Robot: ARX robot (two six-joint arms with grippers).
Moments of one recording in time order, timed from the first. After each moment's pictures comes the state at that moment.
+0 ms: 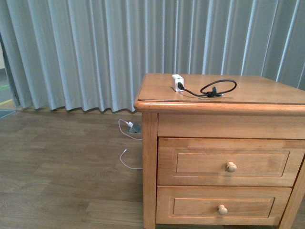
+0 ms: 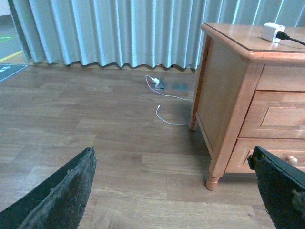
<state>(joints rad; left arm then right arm) 0.00 0.00 0.01 -0.01 0.00 0.00 0.00 0.00 0.01 0.00 0.00 0.00</state>
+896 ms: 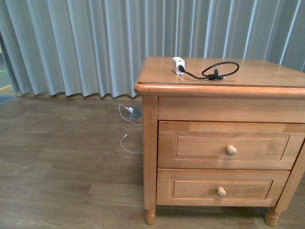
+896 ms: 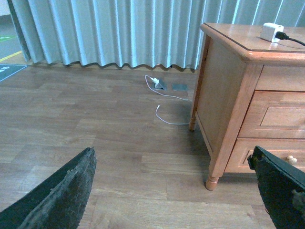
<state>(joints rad) 0.00 0.00 0.01 -0.01 0.00 0.00 0.14 0.63 0.07 0.47 0.07 0.14</state>
